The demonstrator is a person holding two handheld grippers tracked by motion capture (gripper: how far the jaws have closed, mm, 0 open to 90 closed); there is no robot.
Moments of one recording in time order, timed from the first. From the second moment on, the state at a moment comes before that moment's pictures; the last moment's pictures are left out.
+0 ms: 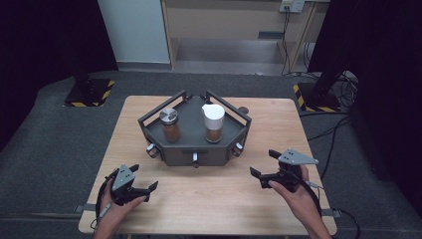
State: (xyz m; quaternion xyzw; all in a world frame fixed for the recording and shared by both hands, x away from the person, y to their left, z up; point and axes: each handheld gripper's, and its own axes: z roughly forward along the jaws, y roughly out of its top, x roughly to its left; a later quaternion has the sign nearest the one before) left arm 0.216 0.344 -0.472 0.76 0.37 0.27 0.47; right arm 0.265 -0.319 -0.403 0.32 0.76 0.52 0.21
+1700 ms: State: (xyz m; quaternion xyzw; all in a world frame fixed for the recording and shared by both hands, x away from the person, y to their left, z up) left arm 0.216 0.338 -0.473 0.76 0.37 0.27 0.46; right arm 0.225 -0.340 -0.477 0.40 0.74 0.49 0.24
